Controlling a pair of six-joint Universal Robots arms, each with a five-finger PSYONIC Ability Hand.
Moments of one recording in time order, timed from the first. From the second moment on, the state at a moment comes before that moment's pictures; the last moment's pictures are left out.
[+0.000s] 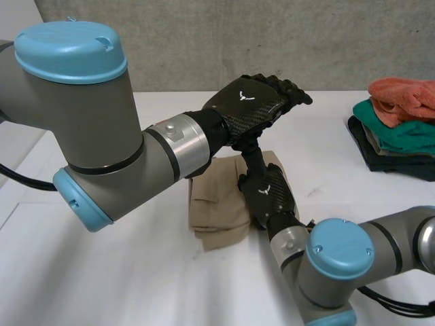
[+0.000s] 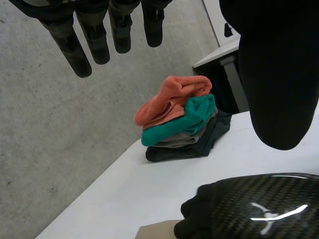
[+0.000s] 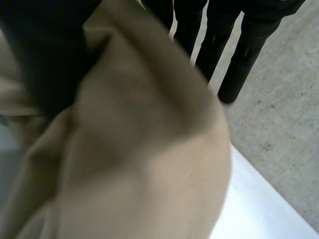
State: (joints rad) left arm 4.02 -2.09 -0.97 2.99 -1.14 3.34; right arm 2.23 -0.92 1.73 -0.75 1.61 2.69; left_hand 0.19 0.21 0.21 0.20 0.05; right_hand 0.73 0.73 0.73 0.70 0.45
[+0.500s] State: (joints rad) left arm 4.04 -1.94 -0.95 3.10 -1.14 3.28; right arm 1.94 -1.05 1.34 -0.75 1.48 2.73; left_hand 0.19 0.21 0.21 0.20 0.05; right_hand 0.96 1.12 1.15 1.20 0.92
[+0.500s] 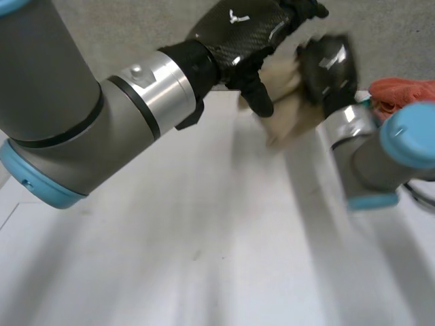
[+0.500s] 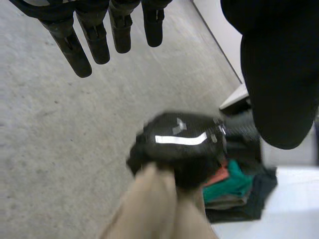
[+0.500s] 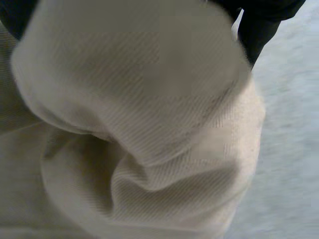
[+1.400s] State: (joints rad) left arm 4.04 -1.94 -0.99 3.10 -1.14 3.25; right arm 1.18 -0.73 1.06 -0.73 0.91 3.20; left_hand 0.19 0.21 0.21 0.20 0.05; right_hand 0.23 0.21 0.21 0.21 0.04
